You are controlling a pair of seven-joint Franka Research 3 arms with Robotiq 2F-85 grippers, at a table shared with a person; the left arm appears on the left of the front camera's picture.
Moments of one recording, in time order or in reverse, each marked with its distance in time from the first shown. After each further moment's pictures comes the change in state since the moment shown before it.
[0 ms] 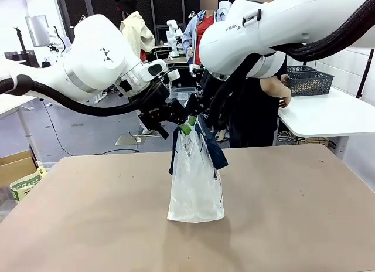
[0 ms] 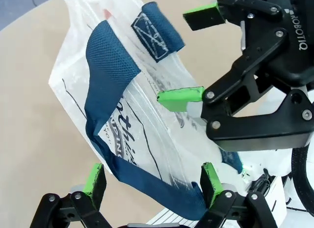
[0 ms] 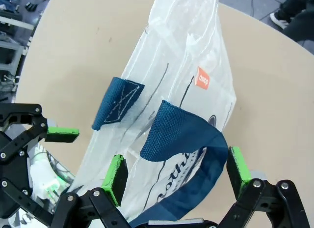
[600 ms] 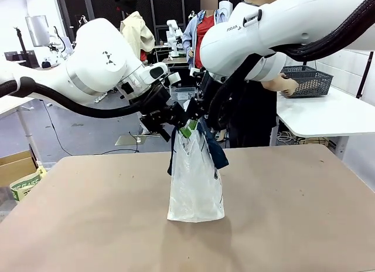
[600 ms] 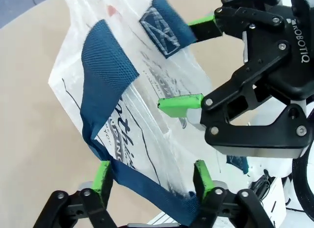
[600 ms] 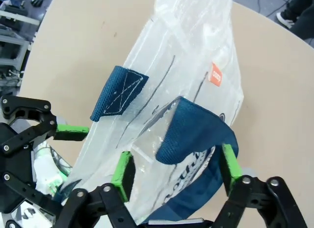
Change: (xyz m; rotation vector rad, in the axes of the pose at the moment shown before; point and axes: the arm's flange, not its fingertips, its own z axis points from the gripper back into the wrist) left arm 0.001 0.001 -0.003 0.001 0.001 0.005; right arm -0.003 0.001 -0.004 0.033 0.010 0.011
